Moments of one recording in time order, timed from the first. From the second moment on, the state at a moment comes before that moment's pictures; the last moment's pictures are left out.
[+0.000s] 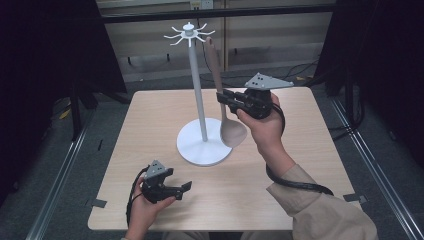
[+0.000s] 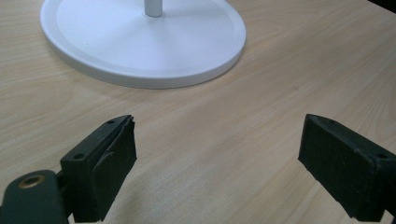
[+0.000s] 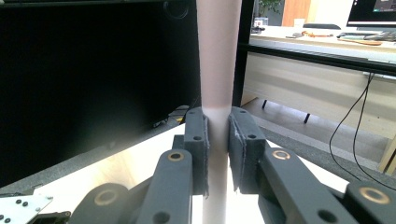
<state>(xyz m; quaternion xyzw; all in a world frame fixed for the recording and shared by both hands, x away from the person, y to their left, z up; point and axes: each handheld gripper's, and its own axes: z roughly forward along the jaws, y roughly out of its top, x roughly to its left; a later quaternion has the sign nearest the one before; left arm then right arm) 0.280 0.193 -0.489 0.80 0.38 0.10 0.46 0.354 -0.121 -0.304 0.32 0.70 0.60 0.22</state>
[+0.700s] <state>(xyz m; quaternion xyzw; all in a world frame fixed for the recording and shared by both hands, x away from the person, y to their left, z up) 0.280 0.194 -0.489 0.80 0.38 0.10 0.46 0.363 -0.109 -0.309 0.32 0.70 0.60 0.22</state>
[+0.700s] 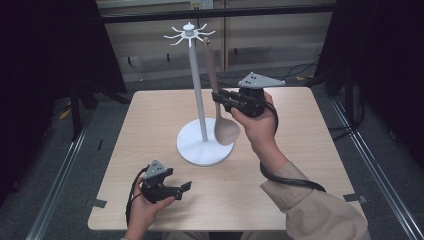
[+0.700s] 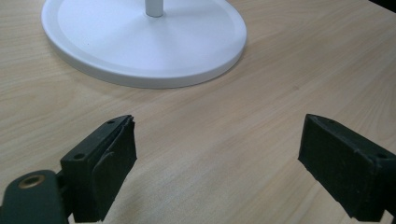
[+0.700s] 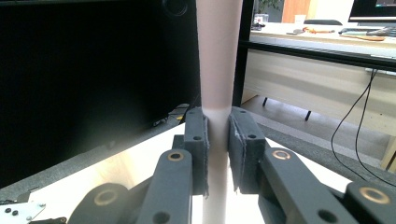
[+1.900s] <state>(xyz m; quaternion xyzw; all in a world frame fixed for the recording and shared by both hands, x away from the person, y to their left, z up) 0.279 0.196 -0.489 0.80 0.38 0.10 0.45 0.371 -0.096 -0.311 0.33 0.70 0.59 0.22</state>
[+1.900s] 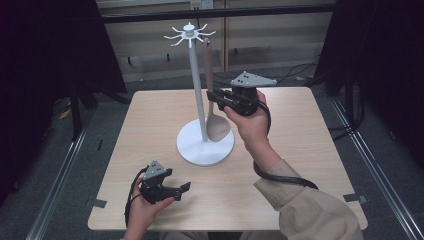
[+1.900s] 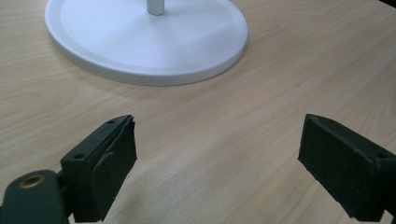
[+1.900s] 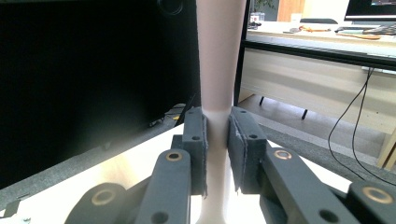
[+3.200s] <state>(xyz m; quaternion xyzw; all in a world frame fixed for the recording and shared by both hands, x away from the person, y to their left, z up) 0.280 0.192 -0.489 0.80 0.37 0.10 0.45 0.355 -0.110 -0.322 0.35 0.71 0.56 0.23</state>
